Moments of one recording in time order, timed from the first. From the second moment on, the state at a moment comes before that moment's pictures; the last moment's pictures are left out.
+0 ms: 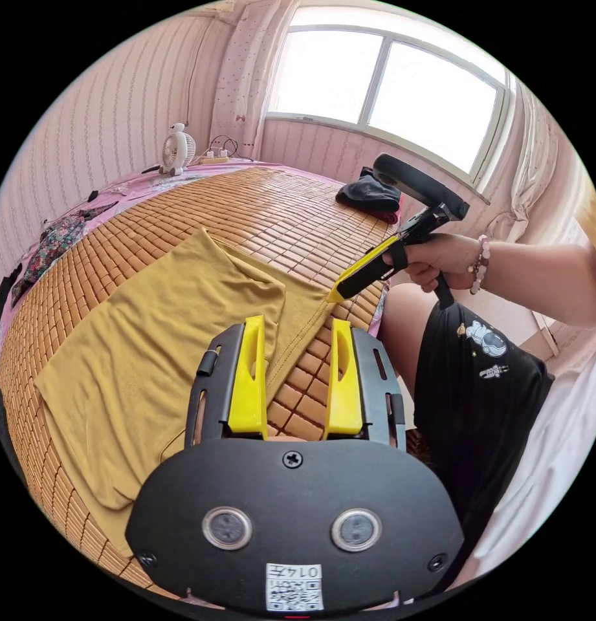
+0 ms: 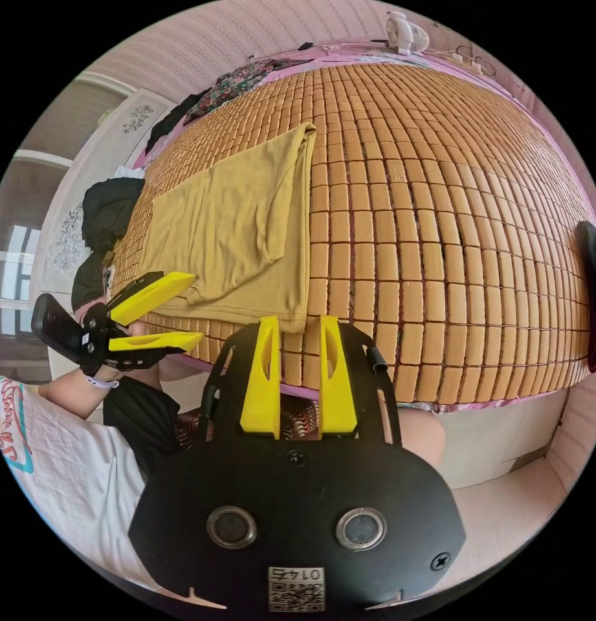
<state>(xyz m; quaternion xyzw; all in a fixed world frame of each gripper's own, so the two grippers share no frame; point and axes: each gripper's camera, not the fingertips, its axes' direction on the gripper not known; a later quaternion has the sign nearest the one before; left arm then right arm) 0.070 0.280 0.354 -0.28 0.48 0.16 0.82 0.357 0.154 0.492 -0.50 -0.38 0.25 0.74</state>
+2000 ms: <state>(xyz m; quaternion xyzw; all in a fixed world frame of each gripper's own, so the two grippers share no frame) -0.167 0.154 0.402 -0.26 0.34 -0.07 0.90 0.364 0.022 0.519 -0.22 -0.45 0.33 0.80</state>
